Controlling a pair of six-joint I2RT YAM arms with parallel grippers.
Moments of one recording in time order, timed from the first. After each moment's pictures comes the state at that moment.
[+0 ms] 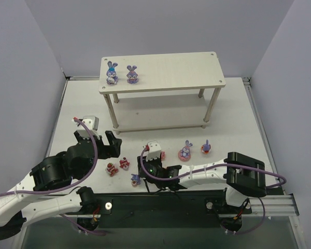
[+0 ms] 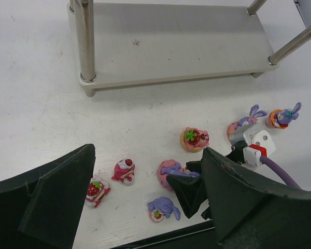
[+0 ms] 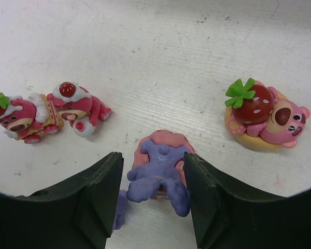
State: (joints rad) left arm -1.10 0.67 1.05 -0.86 -0.76 -0.65; right arm 1.36 1.61 0.78 0.09 0.72 0.78
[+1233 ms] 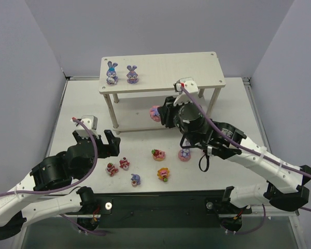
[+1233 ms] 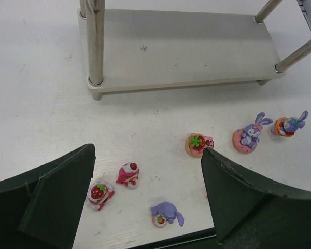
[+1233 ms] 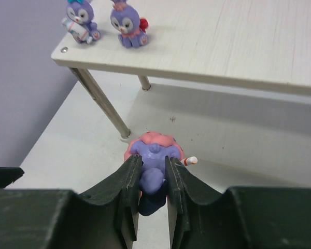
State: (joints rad) left arm -1.10 0.68 1.05 -0.86 -0.79 -0.65; right arm 1.11 1.26 1.48 -0.51 0.64 0.40
